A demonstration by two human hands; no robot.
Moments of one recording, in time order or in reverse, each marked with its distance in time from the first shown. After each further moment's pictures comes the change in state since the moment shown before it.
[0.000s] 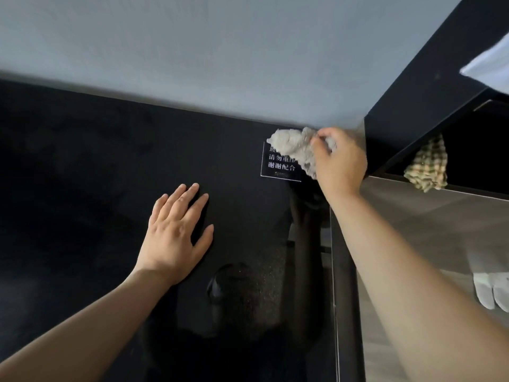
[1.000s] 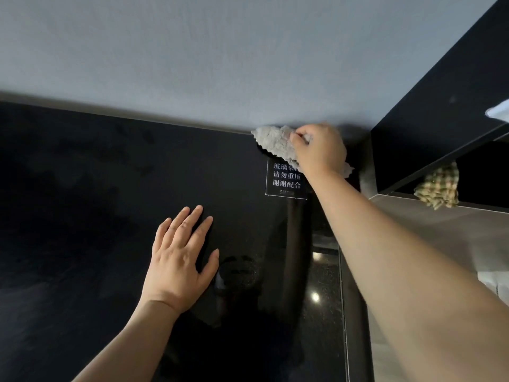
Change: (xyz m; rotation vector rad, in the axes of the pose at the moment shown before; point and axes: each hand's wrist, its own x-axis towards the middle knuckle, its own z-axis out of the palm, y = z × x) left_hand 0.003 0.000 0.001 -0.007 0.017 -0.008; right_hand 0.052 -0.026 0.047 -0.153 -0.196 0.006
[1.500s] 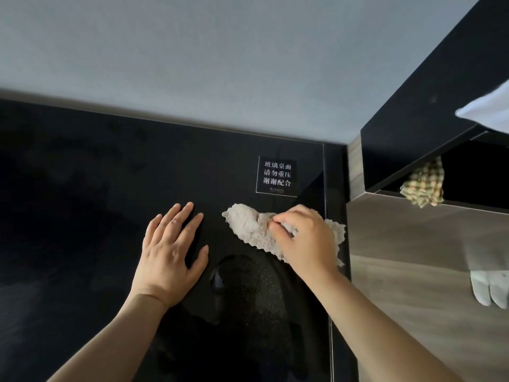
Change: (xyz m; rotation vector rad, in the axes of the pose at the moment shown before) left_hand 0.000 0.001 -0.001 0.011 -0.001 0.003; right_hand -0.156 0.026 -0.028 0.134 -0.155 -0.190
